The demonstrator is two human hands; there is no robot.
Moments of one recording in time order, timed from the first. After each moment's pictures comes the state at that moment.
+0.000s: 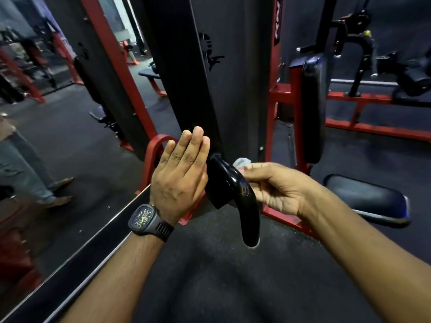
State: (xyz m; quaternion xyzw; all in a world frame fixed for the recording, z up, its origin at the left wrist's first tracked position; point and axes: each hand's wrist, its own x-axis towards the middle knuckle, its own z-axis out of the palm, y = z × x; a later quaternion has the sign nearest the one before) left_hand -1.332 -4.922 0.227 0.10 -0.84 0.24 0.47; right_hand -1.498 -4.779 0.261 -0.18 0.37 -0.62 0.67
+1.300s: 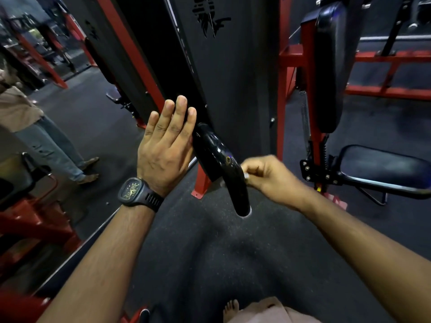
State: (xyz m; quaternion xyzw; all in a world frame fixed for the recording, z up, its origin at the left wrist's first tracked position) left_hand -1.316 -4.914 0.232 0.14 -0.83 0.32 0.43; right_hand -1.498 -4.744 0.187 -0.56 0.52 -0.53 0.35
